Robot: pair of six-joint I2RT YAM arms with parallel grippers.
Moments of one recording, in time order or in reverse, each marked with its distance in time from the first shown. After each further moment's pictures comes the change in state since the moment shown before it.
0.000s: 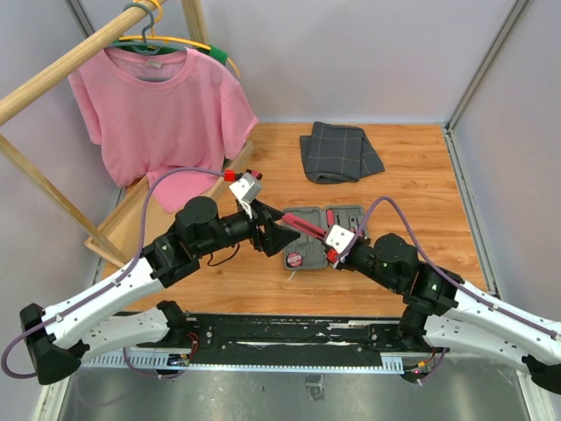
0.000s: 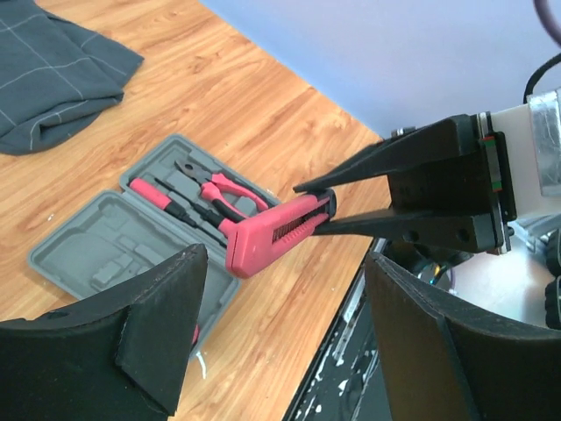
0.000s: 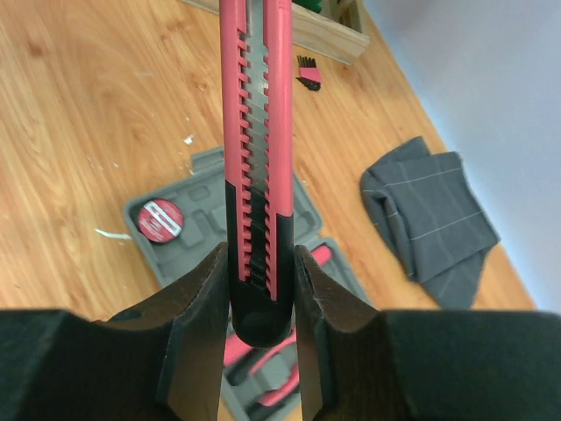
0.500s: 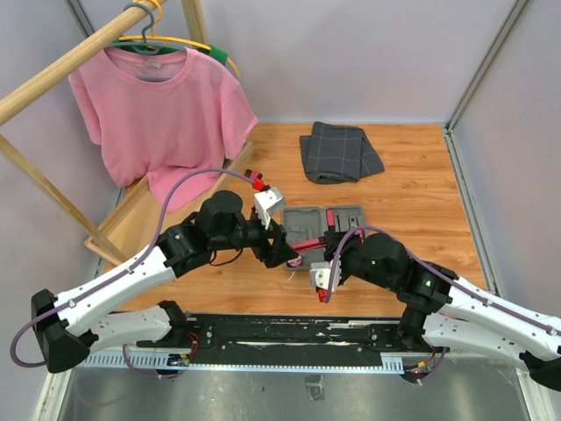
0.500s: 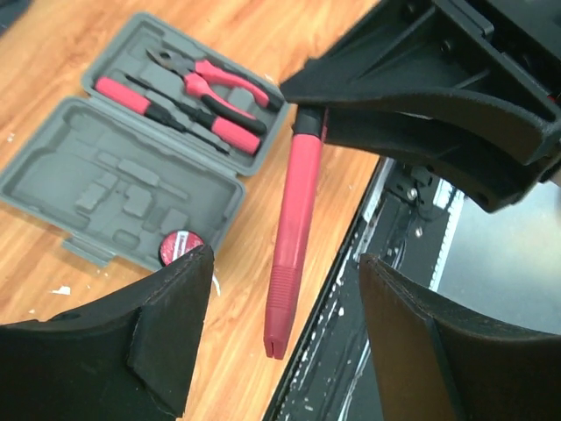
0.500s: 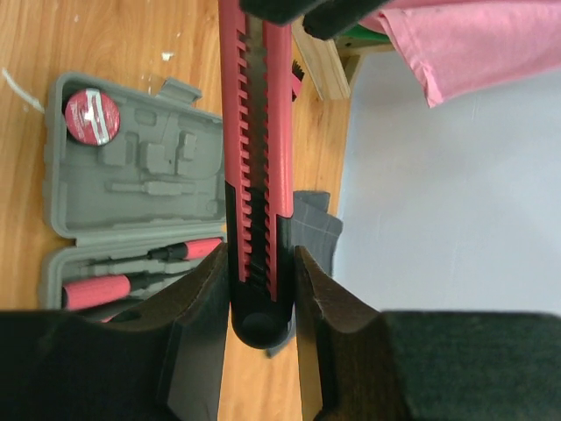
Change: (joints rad) left arm 0.000 0.129 0.080 -0.277 0.154 0.162; right arm 0.000 0.061 0.017 -0.122 -0.117 -0.693
